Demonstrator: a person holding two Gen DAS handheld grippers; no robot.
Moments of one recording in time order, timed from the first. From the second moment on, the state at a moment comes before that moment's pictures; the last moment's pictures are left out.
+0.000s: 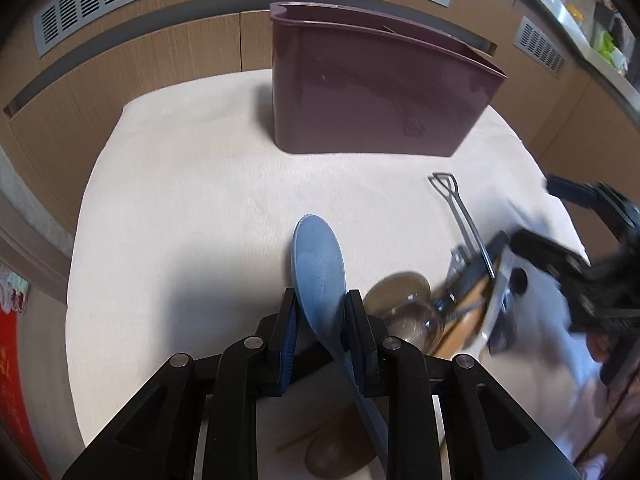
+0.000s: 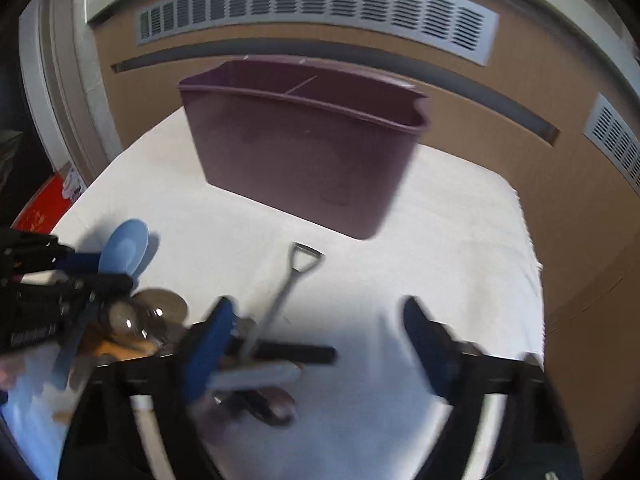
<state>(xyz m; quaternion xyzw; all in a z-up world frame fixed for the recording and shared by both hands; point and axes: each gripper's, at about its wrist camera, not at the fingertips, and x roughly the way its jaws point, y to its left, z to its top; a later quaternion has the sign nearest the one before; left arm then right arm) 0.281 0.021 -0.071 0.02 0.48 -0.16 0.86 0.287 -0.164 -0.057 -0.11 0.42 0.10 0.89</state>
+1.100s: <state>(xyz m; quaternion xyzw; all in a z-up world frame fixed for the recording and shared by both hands) 0.252 0.008 -0.035 0.01 0.41 -0.15 0.90 0.244 -0.187 -0.036 -0.04 0.41 0.14 0.90</state>
